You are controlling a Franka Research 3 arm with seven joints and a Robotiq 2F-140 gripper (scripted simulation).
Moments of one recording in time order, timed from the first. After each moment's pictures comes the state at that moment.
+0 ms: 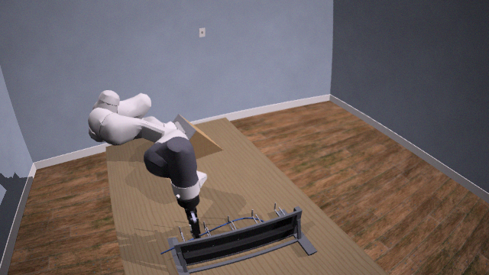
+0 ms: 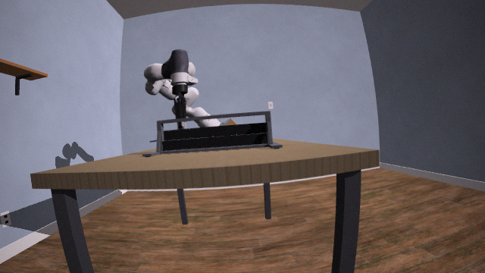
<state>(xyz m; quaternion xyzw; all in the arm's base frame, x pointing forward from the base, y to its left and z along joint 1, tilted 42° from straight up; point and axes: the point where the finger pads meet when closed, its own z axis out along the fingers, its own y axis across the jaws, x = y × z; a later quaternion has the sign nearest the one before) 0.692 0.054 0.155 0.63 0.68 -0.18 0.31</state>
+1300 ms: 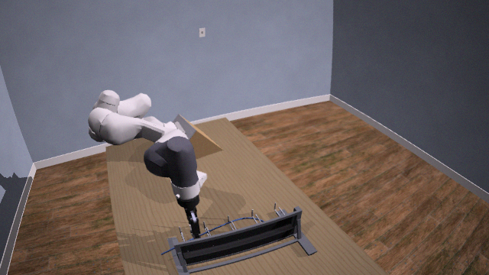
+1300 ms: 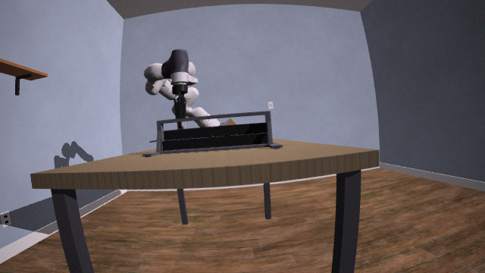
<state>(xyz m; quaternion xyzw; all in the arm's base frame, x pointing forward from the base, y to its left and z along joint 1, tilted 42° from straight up) 0.692 0.054 0.156 0.63 0.68 -0.18 0.31</state>
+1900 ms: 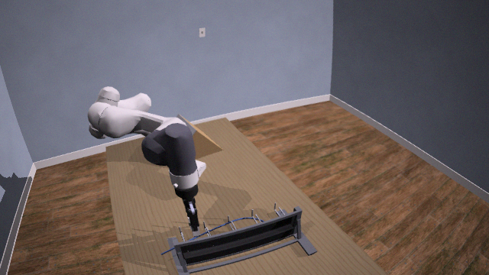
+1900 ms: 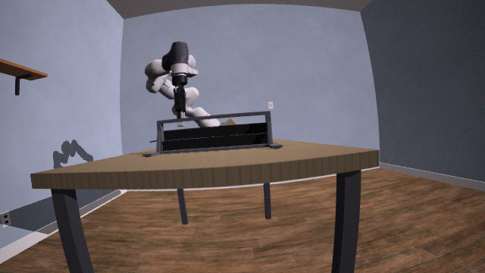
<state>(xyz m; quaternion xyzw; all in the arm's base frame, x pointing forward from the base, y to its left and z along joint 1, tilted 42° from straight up) 0.688 0.083 0.187 0.63 0.68 -0.18 0.31</state>
